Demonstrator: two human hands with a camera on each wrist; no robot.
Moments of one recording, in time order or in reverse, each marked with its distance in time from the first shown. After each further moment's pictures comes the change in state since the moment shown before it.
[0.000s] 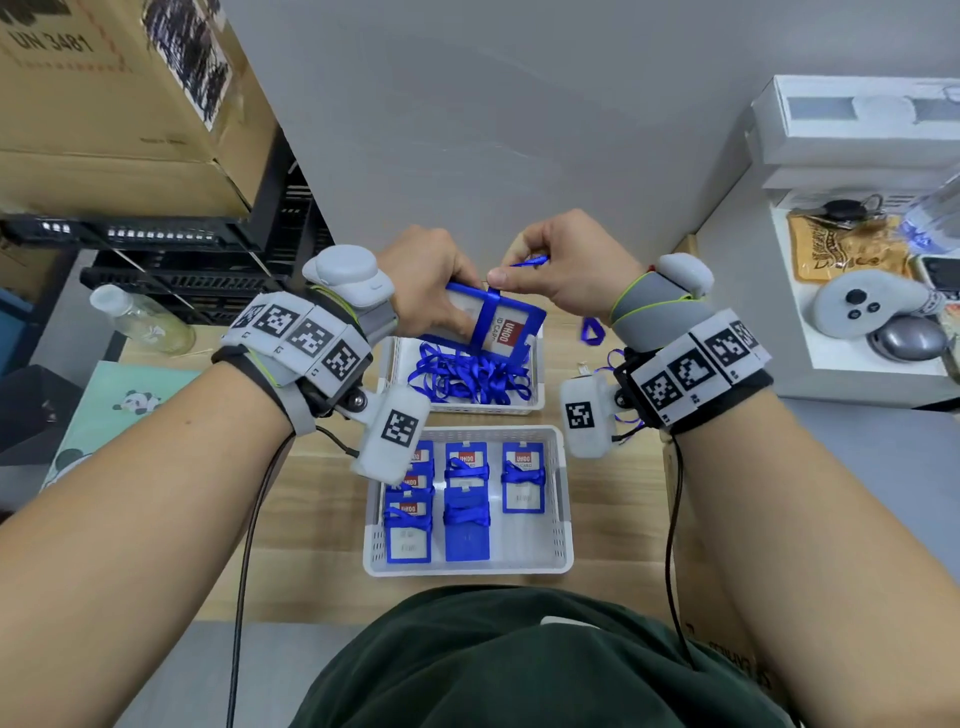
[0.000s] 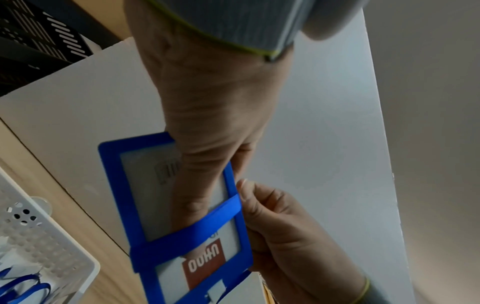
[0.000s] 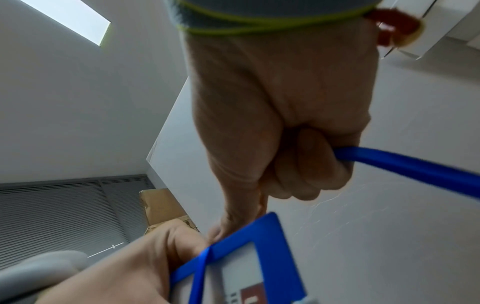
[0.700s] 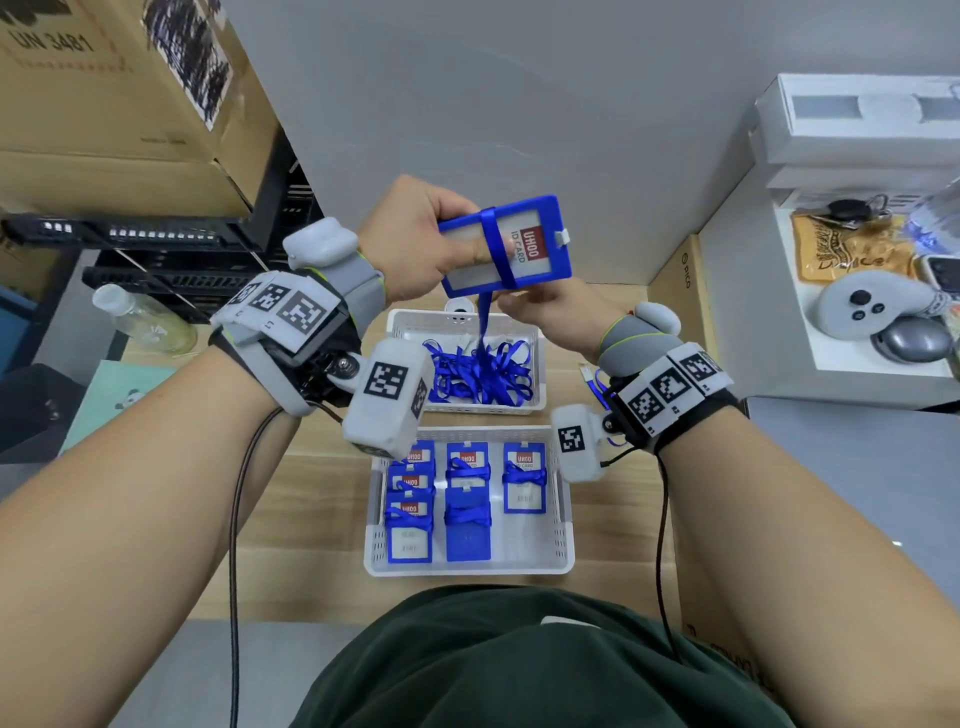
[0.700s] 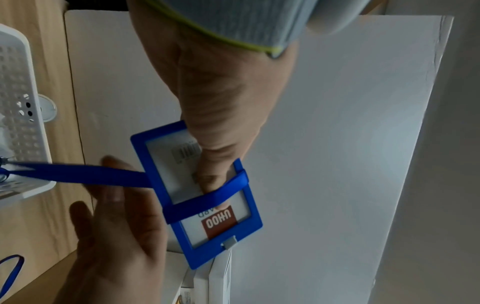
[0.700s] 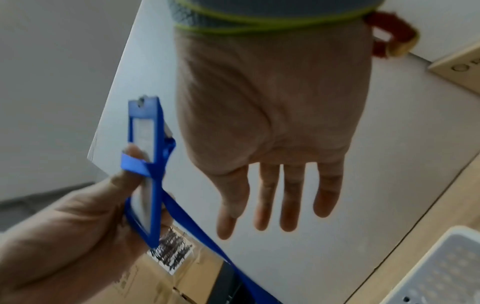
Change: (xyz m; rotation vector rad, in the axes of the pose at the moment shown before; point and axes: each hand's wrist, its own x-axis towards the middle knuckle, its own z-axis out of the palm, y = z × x) left_hand 0.005 0.009 -0.014 -0.593 0.325 -0.082; right_hand -0.008 0.028 0.037 0.325 -0.110 0.033
